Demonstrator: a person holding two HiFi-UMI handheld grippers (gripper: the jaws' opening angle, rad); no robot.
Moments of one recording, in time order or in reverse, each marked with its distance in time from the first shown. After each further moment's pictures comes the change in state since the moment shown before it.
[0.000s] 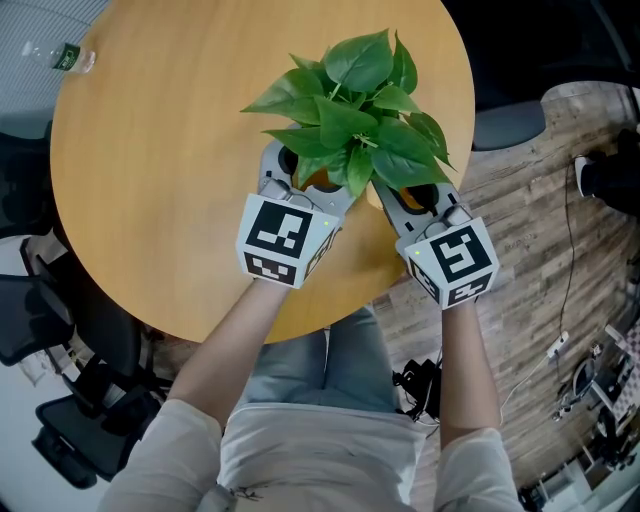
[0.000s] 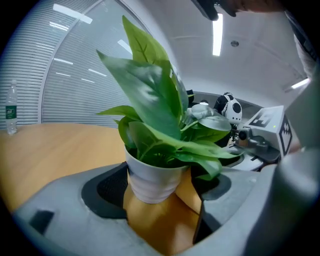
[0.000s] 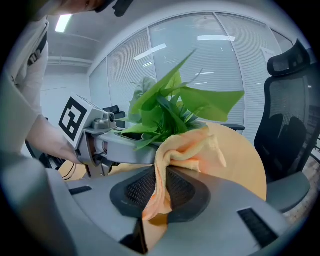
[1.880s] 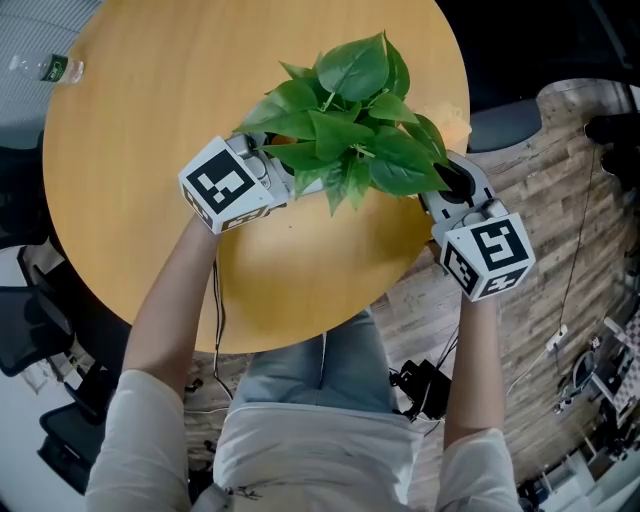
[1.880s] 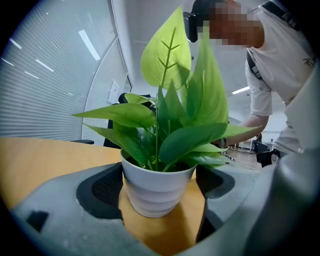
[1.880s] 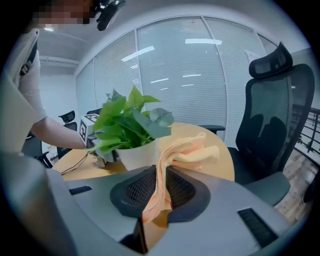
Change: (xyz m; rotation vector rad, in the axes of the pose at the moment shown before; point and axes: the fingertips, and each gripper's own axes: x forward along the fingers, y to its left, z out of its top) left arm 0.010 0.001 0.011 0.241 -0.064 -0.584; right arm -0.022 -0.062 0.008 0.059 -0.007 -0.127
